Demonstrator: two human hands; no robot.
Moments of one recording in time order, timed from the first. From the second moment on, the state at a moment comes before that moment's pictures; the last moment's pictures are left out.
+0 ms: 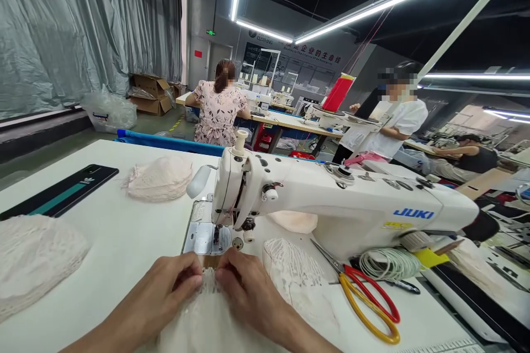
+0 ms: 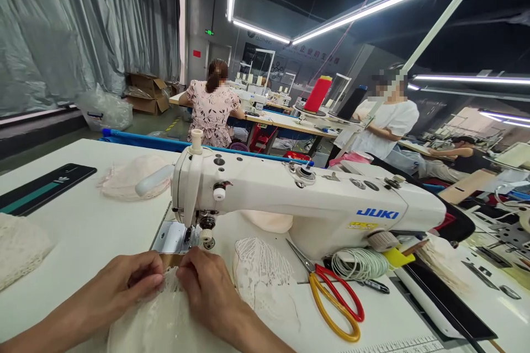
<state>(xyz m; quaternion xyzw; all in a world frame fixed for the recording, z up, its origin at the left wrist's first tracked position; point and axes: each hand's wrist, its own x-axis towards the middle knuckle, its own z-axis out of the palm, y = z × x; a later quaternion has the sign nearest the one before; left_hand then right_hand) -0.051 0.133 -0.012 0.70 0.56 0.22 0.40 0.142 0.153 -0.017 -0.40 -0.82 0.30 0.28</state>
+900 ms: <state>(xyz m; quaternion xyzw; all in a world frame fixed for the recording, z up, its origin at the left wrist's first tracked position) -0.045 0.136 -0.033 0.74 0.62 0.14 0.23 0.144 0.156 -0.030 -0.37 -0.87 0.21 0.24</state>
